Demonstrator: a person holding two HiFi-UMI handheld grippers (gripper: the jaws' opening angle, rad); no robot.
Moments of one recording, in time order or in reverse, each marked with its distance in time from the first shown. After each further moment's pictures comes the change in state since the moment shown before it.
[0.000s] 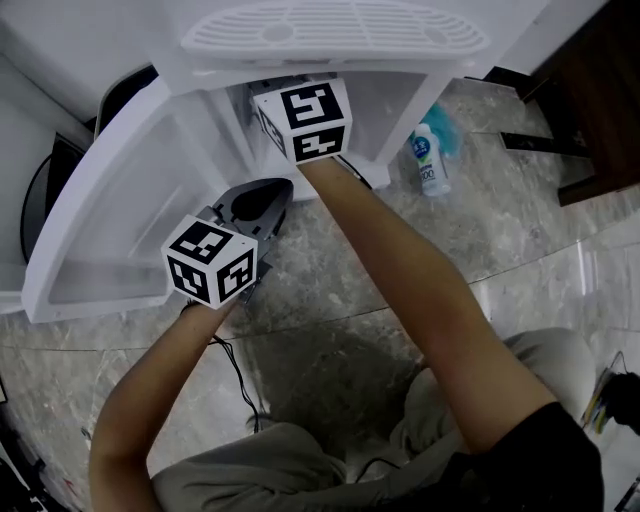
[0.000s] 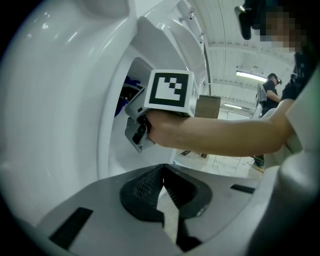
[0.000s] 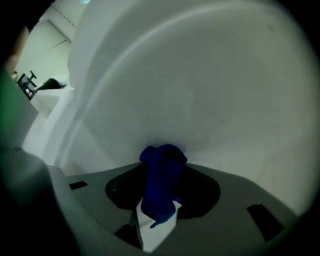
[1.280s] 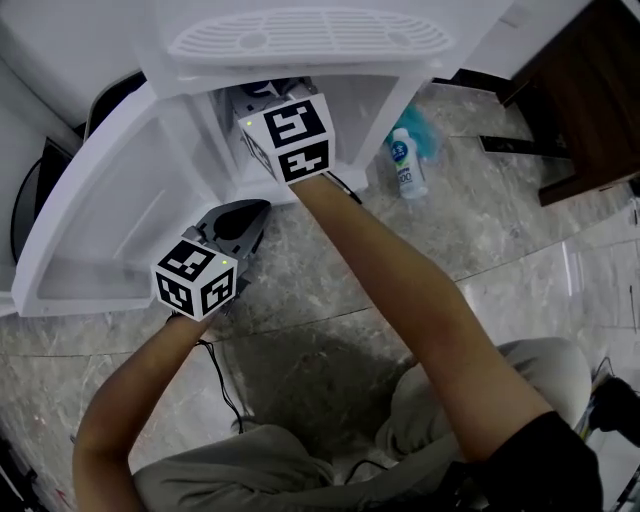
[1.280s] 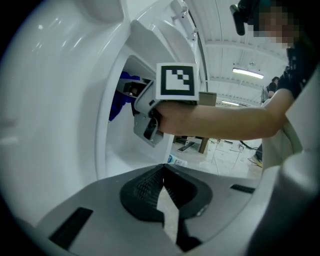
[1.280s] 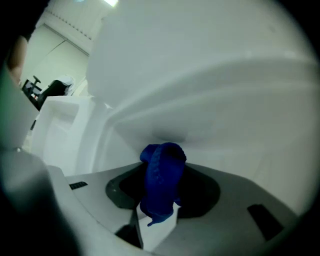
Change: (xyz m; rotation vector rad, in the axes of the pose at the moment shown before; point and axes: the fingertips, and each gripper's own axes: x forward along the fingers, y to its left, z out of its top) left arm -0.010 -0.011 -0.027 0.034 0.027 -0.015; right arm -0.024 0.020 -0.006 -0.004 0.110 0.079
